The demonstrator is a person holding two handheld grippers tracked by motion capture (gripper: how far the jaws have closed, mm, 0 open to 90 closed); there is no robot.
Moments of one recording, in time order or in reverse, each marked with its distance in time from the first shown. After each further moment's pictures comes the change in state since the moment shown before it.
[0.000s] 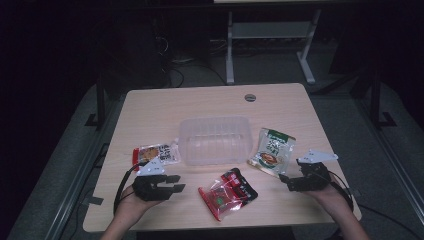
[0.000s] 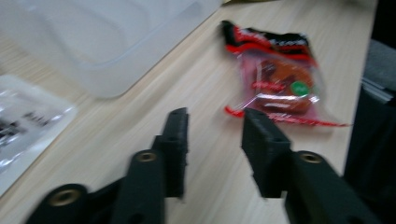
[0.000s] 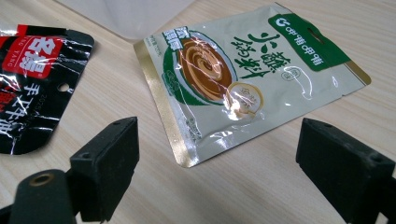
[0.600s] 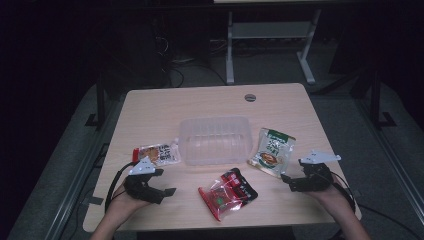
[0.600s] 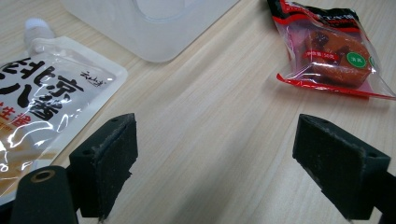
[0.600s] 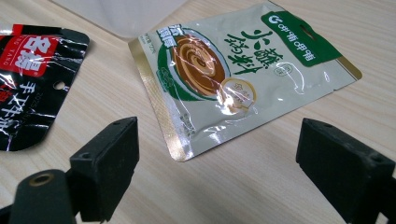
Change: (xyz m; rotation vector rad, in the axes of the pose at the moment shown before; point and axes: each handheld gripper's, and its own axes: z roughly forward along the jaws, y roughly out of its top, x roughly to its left) left arm 0.032 -0.025 -0.008 0.025 0.082 -0.008; right arm -0.003 -0.003 -0.003 -0.005 -0.009 0.009
